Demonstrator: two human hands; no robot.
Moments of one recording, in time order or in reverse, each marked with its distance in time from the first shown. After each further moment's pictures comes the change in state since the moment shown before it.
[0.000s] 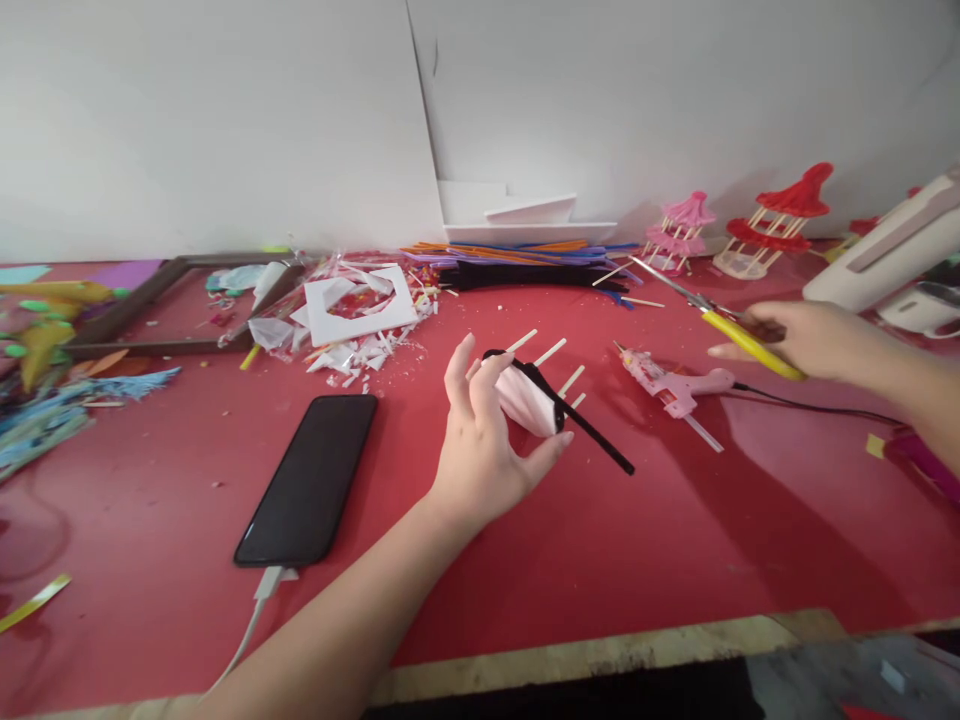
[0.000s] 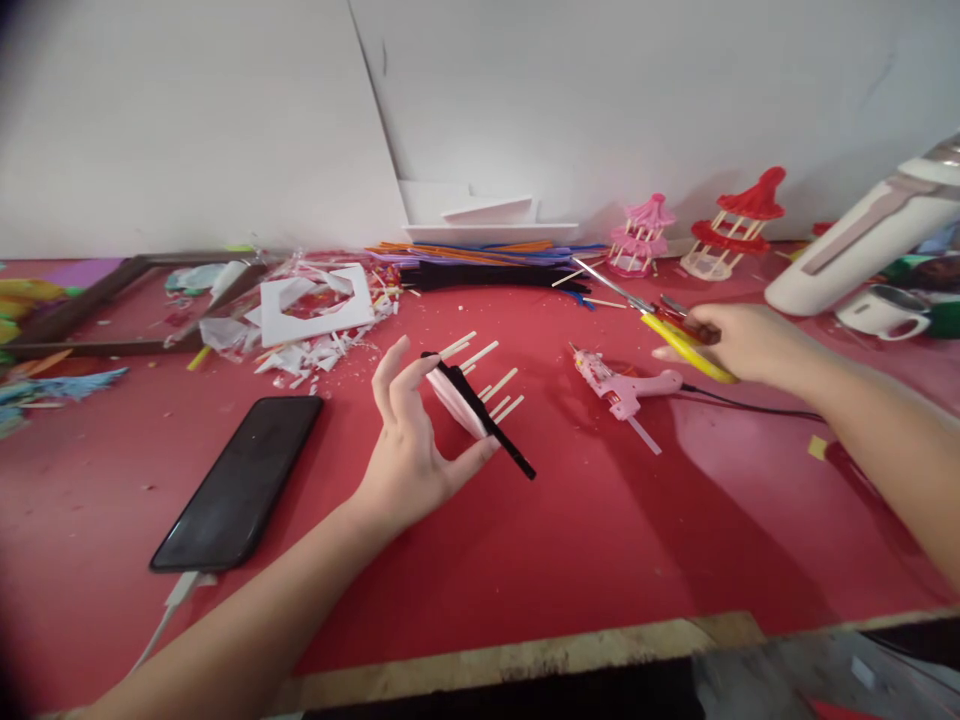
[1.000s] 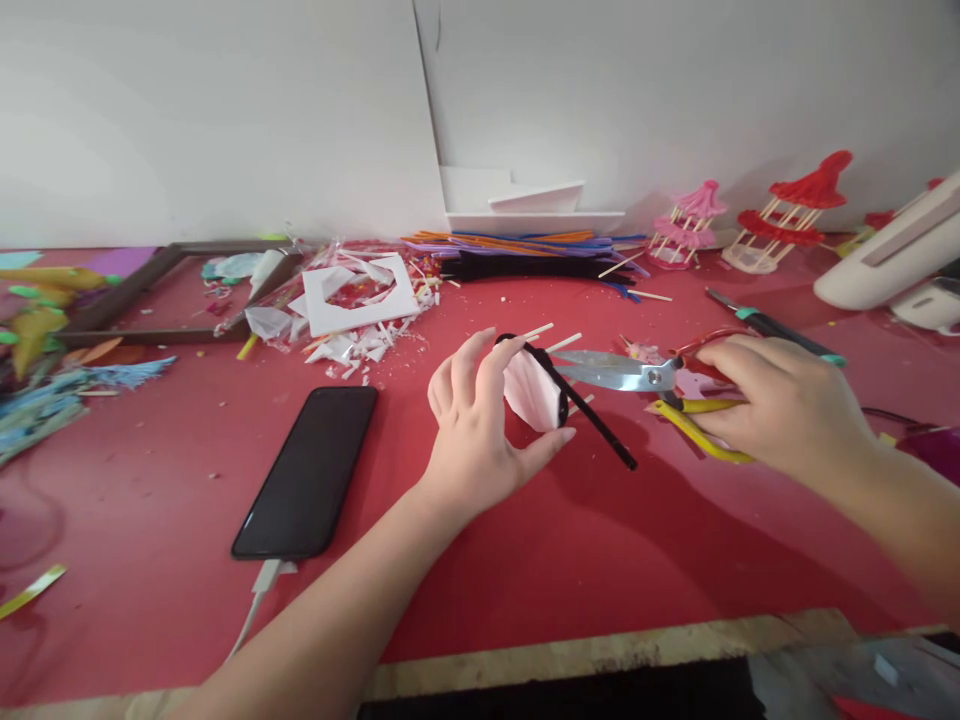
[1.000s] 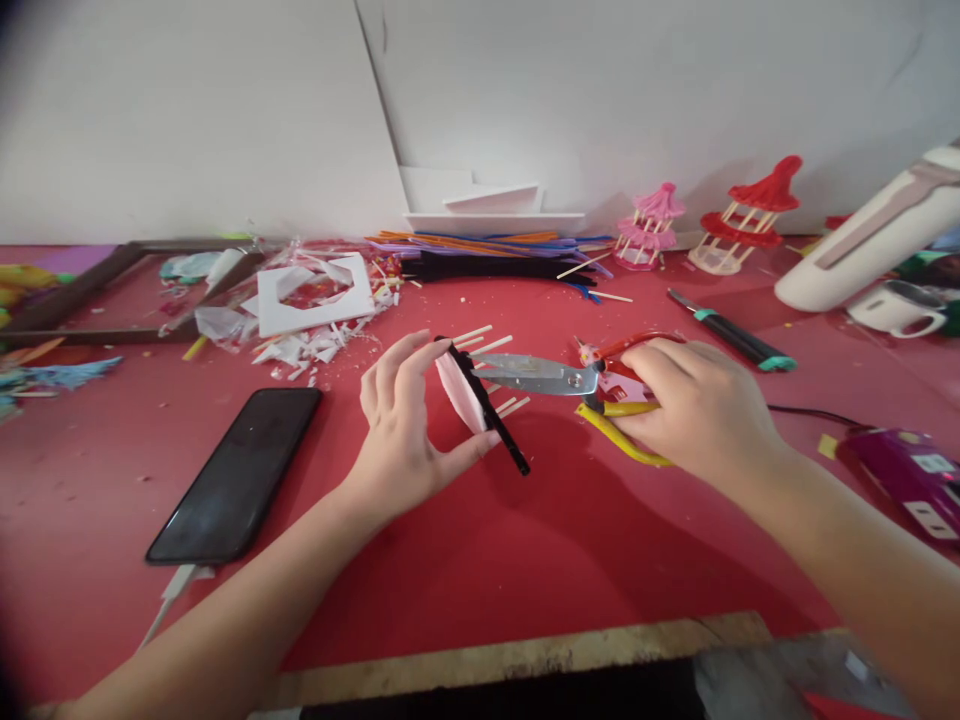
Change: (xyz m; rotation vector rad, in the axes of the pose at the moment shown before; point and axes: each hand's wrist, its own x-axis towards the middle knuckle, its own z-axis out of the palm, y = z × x) left_hand 0.004 0.000 -0.010 0.091 -0.083 -0.091; right_hand -0.057 -0.123 -0.003 -0.179 0.424 -0.489
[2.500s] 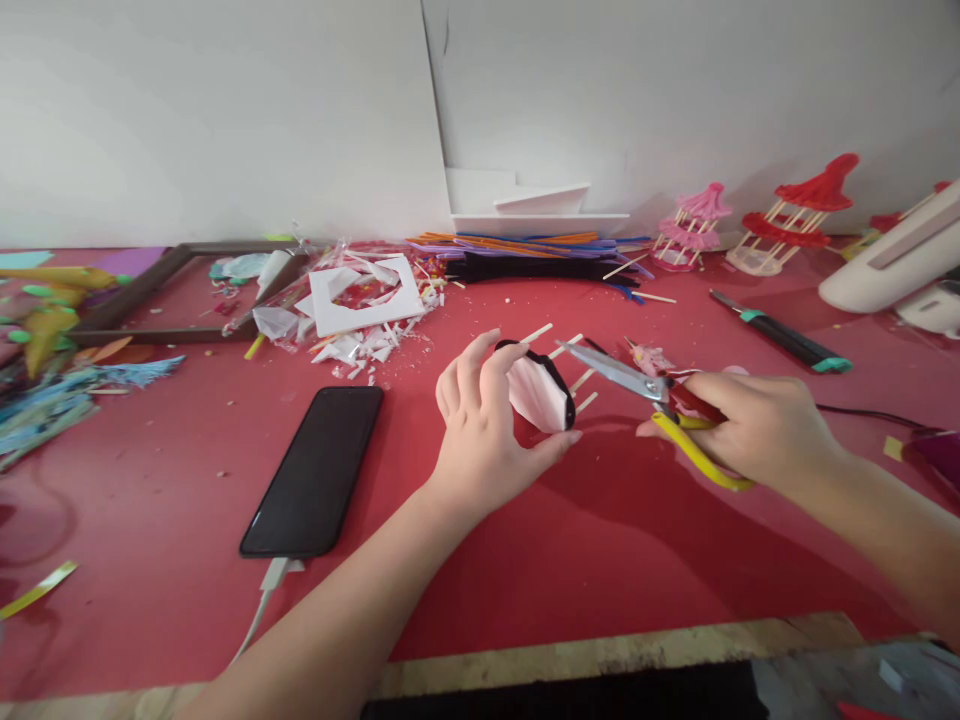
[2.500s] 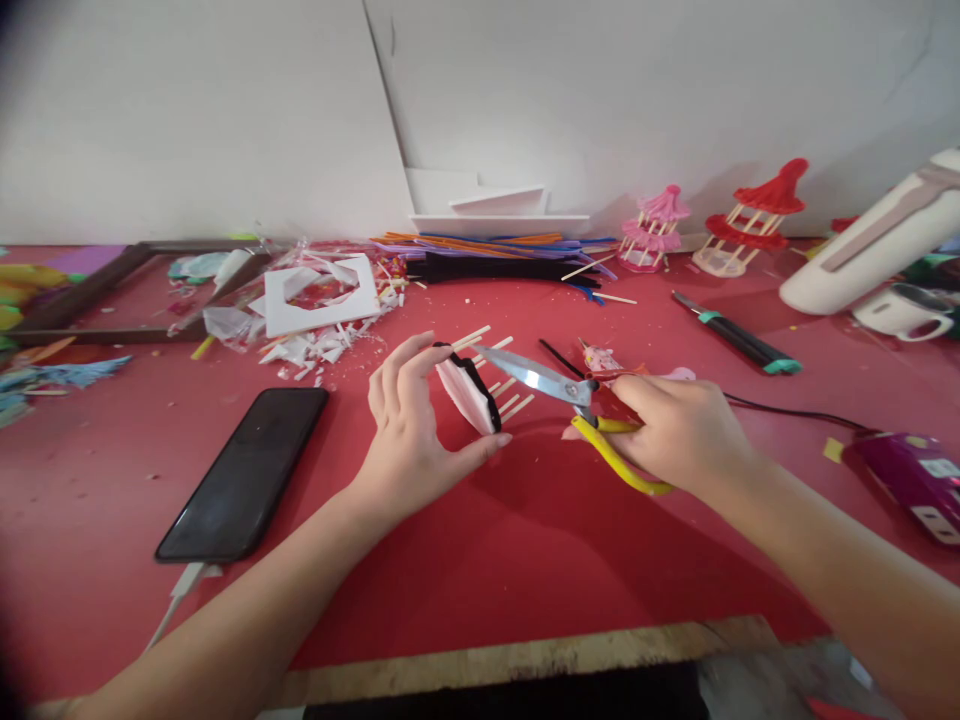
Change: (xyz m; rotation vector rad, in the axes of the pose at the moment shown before) left_hand -0.001 0.002 0.002 0.018 0.032 -0.019; right_hand -0.008 -0.018 0.003 0.161 -0.262 0.187
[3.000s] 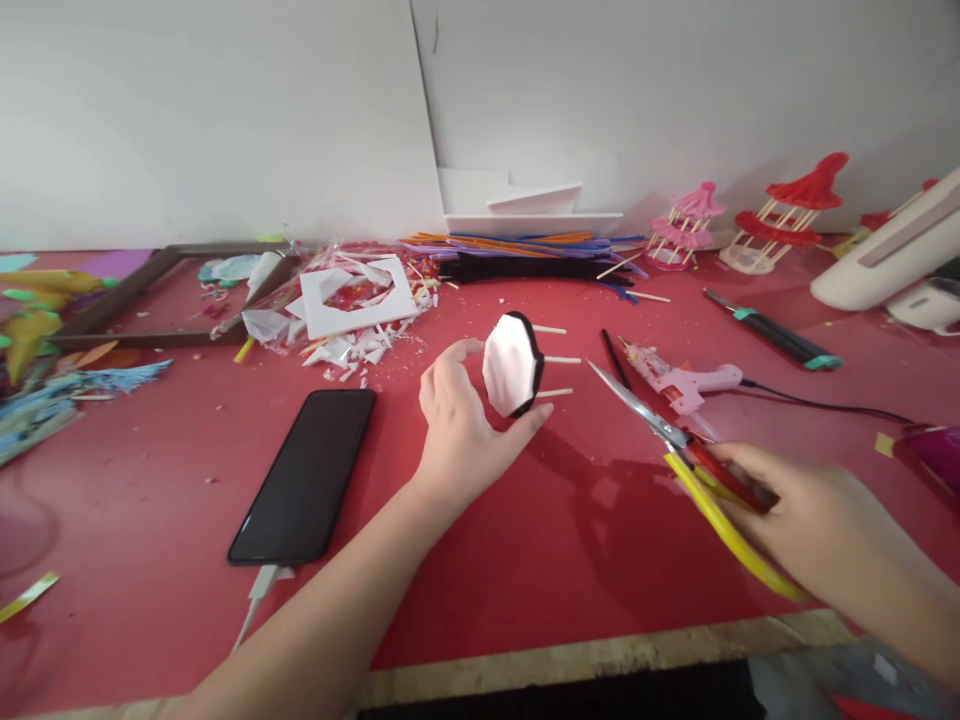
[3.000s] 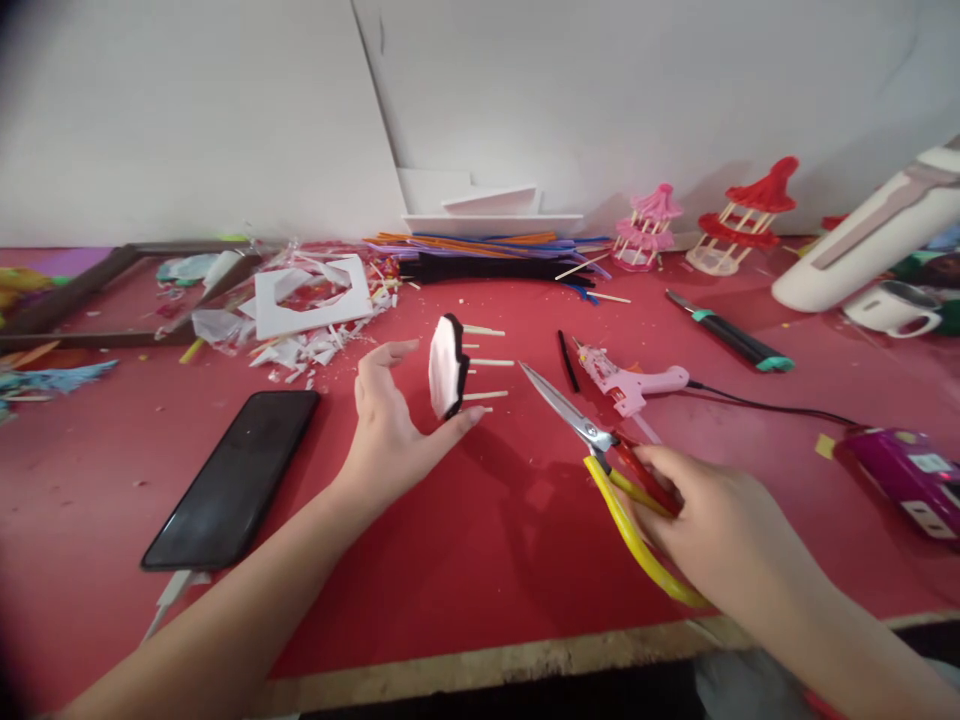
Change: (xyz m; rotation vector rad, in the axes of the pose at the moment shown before) left_hand 0.005 -0.014 0.004 -0.067 0.046 -0.175; right_hand -0.053 -0.027 -0.032 0.236 -0.449 0.561
